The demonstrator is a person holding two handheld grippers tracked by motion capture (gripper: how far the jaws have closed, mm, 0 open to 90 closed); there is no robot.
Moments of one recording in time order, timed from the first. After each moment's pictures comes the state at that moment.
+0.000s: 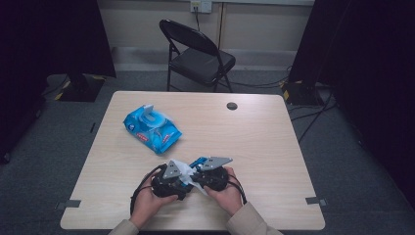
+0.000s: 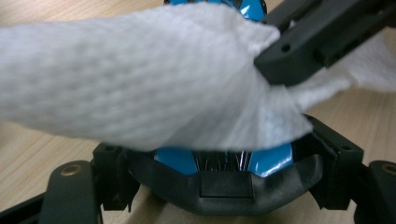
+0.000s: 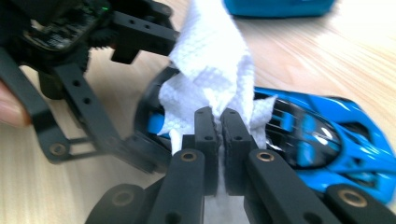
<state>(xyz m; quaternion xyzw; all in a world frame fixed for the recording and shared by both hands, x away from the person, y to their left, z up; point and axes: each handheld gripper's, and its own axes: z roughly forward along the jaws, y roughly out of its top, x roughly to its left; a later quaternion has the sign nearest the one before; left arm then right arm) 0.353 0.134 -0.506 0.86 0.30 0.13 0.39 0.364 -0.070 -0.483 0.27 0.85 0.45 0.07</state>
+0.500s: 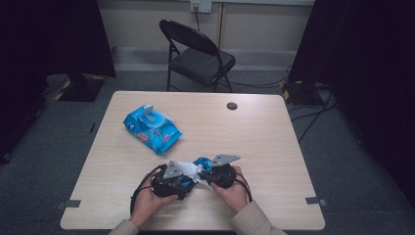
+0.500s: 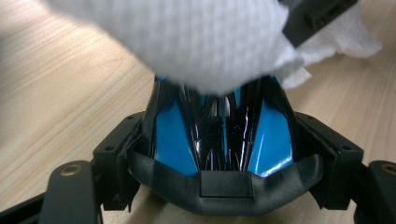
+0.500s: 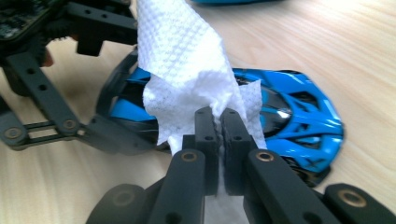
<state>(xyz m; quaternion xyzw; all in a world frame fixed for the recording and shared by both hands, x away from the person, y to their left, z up) 0.353 0.133 -0.506 0.86 0.30 0.13 0.39 0.372 -0.090 -0.486 0.31 0.84 0.43 0.08</state>
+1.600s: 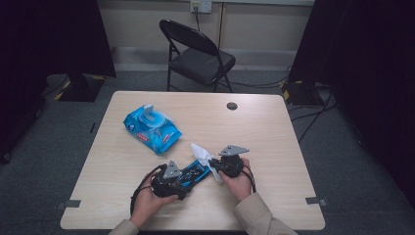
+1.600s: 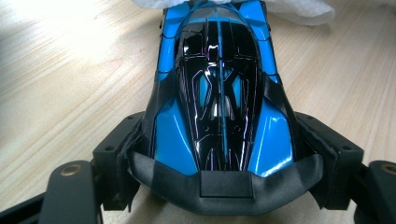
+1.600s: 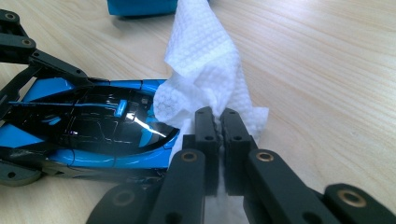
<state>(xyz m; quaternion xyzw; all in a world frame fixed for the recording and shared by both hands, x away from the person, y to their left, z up) 0.353 0.133 -0.506 0.86 0.31 0.13 0.39 0.405 -0.114 -0.496 0.36 0.82 0.43 0.13</state>
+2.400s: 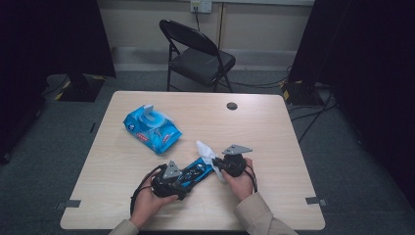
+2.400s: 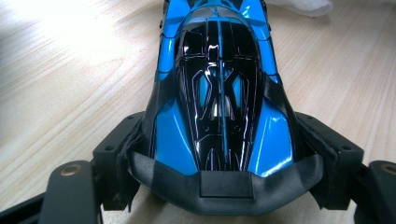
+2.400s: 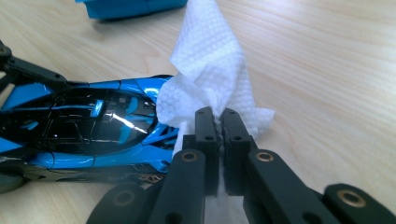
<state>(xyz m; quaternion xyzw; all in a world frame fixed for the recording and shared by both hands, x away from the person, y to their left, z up) 0.353 0.133 -0.506 0.86 0.31 0.13 0.39 0.407 -0.124 -0.497 0.39 0.80 0.43 0.13</state>
